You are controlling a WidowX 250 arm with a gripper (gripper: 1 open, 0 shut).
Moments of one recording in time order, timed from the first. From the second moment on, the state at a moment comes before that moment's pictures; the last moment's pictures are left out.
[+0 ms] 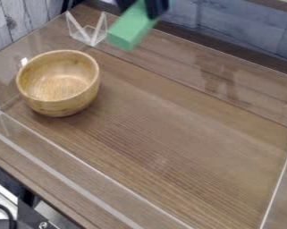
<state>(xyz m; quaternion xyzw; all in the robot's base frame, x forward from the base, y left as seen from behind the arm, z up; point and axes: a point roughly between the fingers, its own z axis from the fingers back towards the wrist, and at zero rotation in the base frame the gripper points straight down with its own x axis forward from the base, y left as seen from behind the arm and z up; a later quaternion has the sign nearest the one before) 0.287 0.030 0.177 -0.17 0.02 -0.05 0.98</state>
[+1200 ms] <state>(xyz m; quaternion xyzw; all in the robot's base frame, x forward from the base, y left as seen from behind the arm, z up) 0.343 0.049 0.101 -0.13 0.02 0.01 0.99</state>
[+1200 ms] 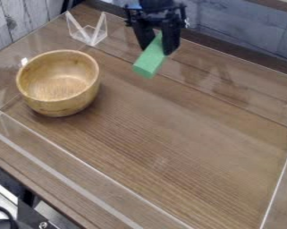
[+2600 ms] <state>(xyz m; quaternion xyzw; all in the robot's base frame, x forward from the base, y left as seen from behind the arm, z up) 0.344 0.069 0.033 -0.12 0.05 -0.02 0.99</state>
